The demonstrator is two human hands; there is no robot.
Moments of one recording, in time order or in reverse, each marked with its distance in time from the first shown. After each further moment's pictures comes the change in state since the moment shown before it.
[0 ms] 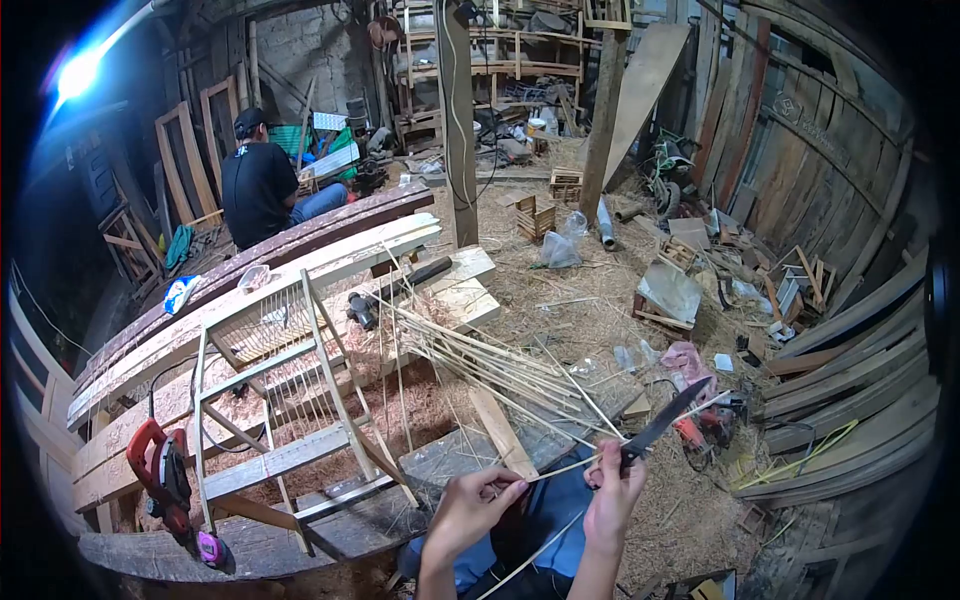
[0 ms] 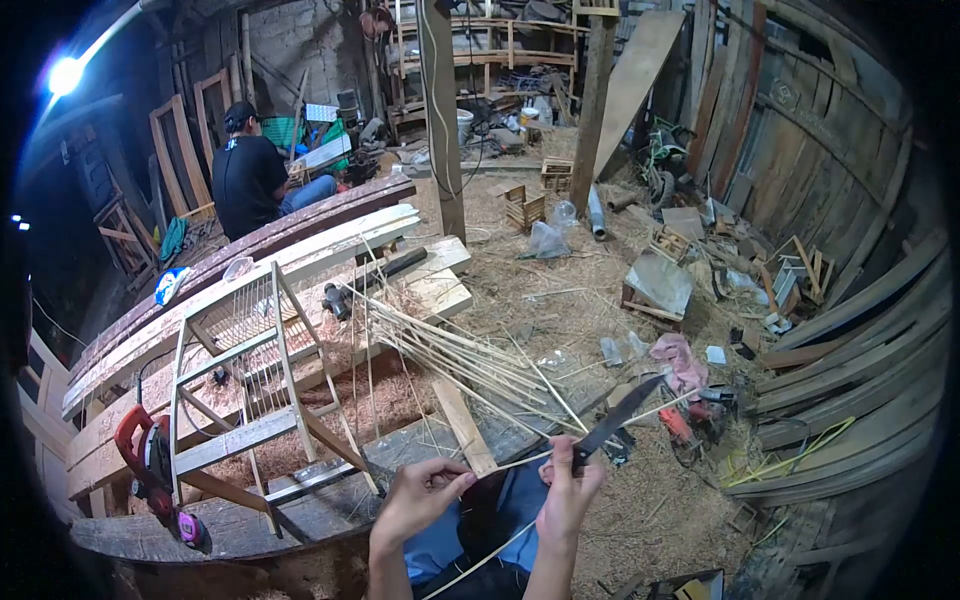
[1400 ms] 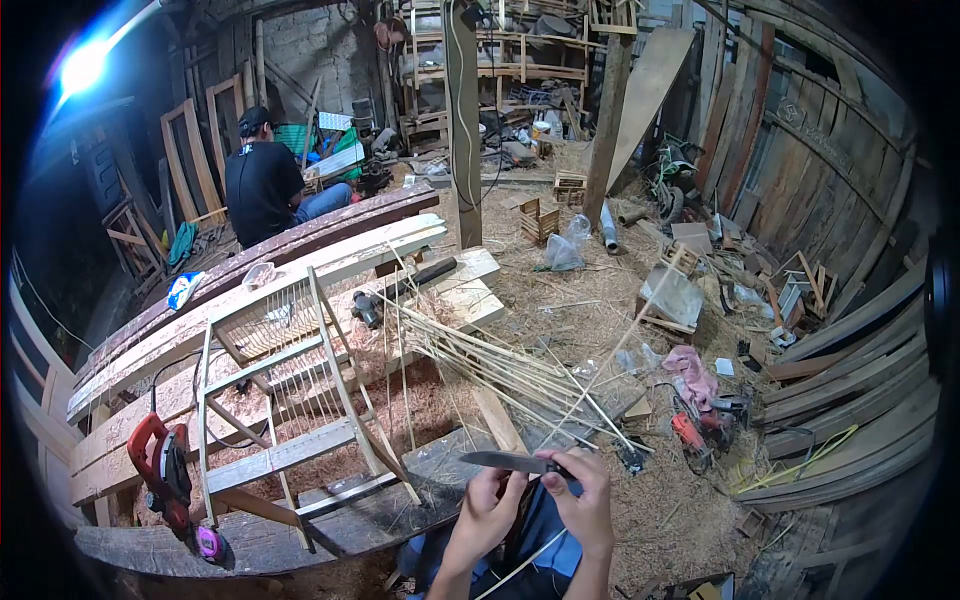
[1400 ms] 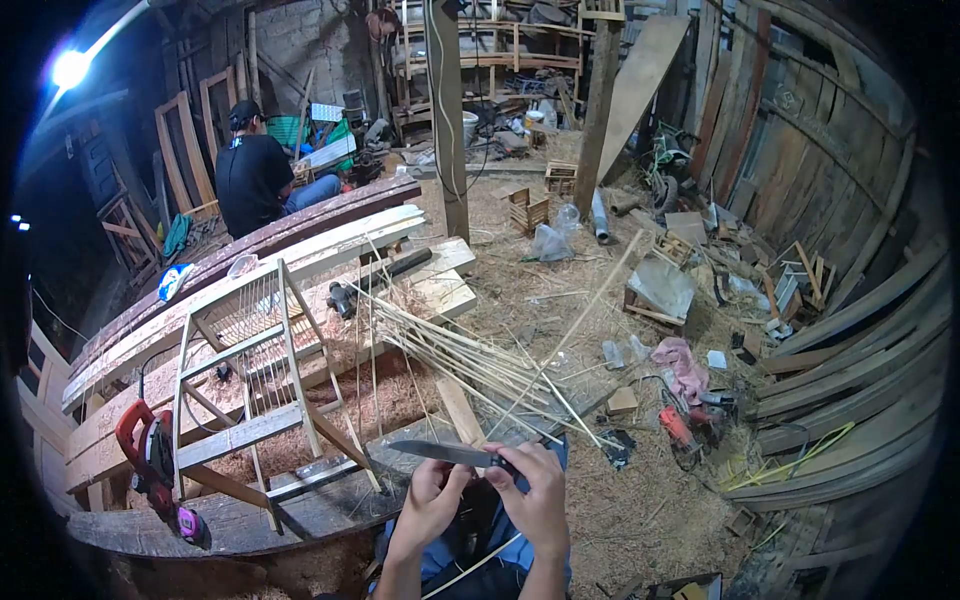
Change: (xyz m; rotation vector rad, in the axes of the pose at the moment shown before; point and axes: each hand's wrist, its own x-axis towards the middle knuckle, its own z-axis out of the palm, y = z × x) left_hand -0.006 0.002 0.025 -0.456 0.068 0.072; right_hand -0.004 -0.009 0.006 -0.699 -0.649 -0.427
